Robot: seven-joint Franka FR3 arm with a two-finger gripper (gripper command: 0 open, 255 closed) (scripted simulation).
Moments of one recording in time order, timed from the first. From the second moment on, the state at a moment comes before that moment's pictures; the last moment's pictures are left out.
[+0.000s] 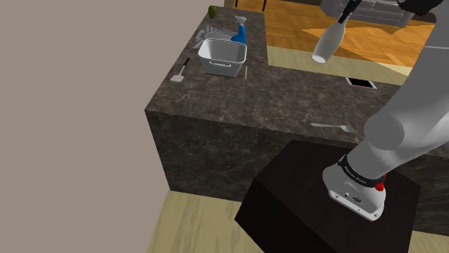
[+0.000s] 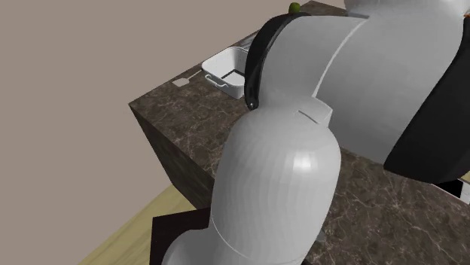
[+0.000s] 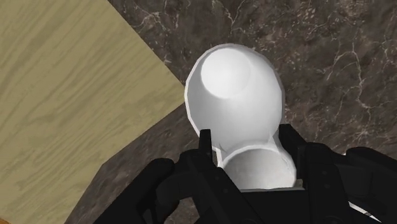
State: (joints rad) arm -0.54 0.35 -0.51 -1.36 0.31 1.73 -1.14
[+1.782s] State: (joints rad) arm -0.76 0.69 -0.49 -1.14 0.46 1.81 -1.32
